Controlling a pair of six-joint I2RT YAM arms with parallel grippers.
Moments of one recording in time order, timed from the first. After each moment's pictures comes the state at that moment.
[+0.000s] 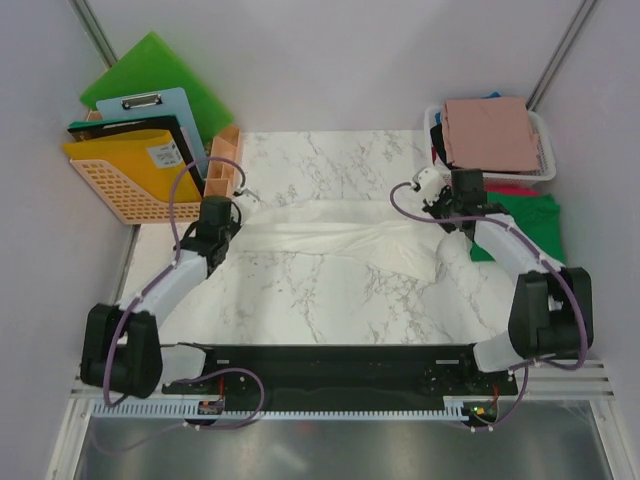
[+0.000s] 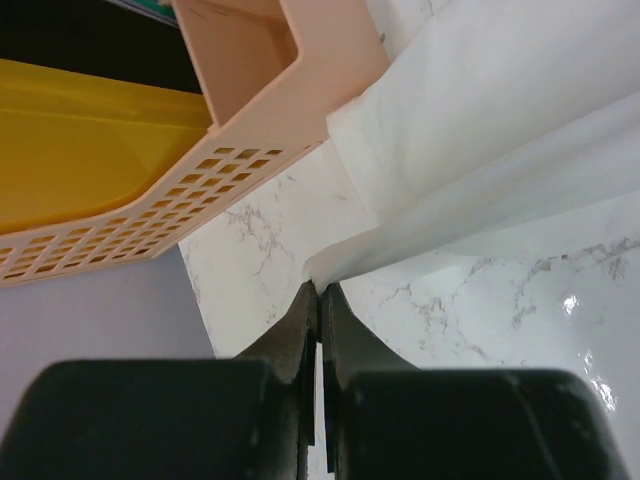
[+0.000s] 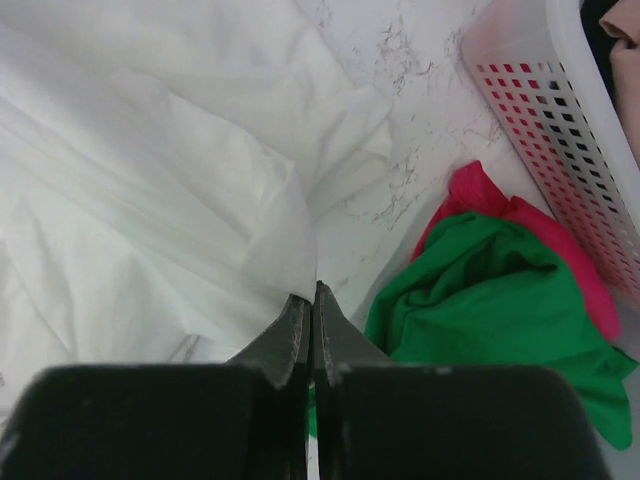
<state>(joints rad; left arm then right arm) -0.22 1.31 0.75 -0.14 -0.35 0.61 0.10 1.52 1.02 -0.33 -0.08 -0.69</state>
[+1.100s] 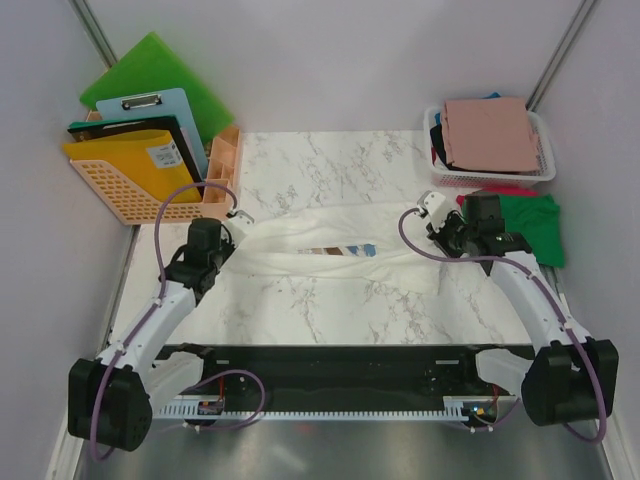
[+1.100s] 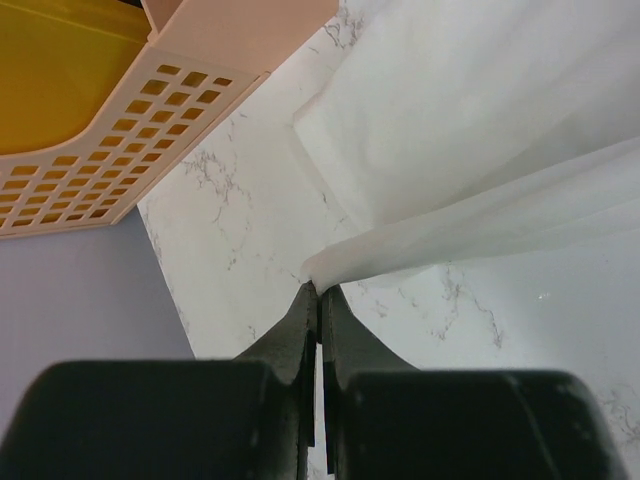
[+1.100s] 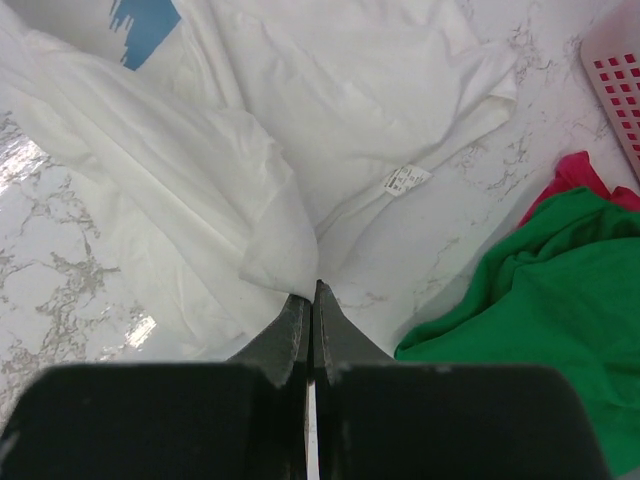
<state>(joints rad) -0.22 0.97 0.59 -0.31 -0.27 0.59 0.09 1.11 0.83 -0.55 -0.31 -0.68</state>
